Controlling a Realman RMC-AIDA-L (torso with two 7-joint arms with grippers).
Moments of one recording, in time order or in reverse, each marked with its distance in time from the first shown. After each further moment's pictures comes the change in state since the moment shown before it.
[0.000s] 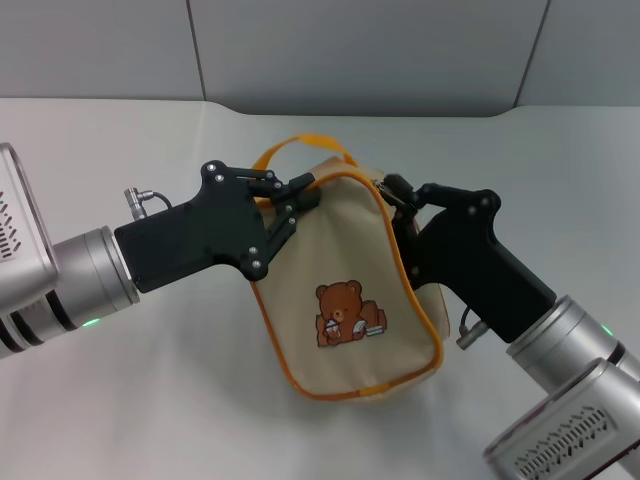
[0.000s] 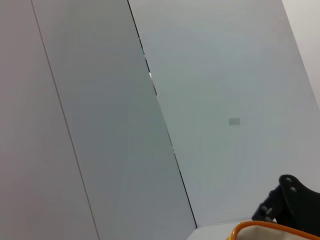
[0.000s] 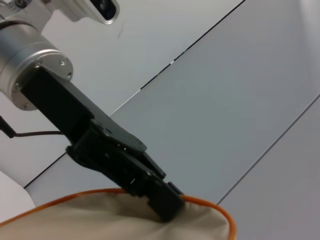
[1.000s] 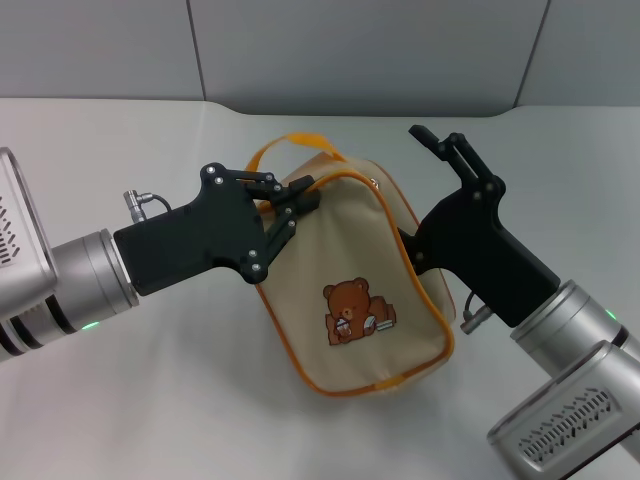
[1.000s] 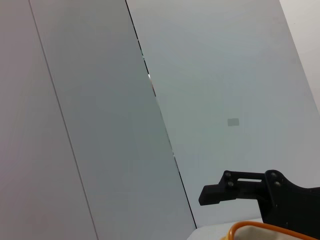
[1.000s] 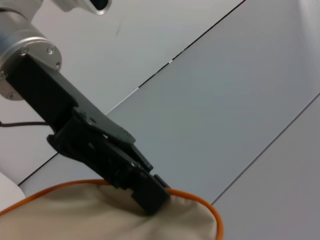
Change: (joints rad) left arm 0.003 0.001 0.000 -0.006 0.001 0.005 0.014; right arm 0.019 0.000 0.008 -0.036 0.000 -0.001 0.027
